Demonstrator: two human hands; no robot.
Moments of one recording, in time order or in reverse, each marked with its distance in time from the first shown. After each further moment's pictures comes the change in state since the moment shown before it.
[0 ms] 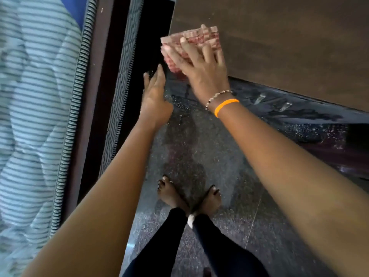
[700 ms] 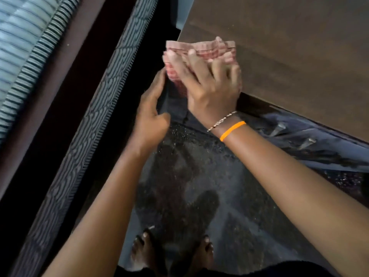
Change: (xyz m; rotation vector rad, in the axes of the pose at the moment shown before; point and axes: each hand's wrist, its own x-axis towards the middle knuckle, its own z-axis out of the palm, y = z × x) left_hand 0.036 -0.049 0.044 -0.528 0.232 0.350; right_hand 0.010 -0.013 0.049 -0.111 0.652 -0.042
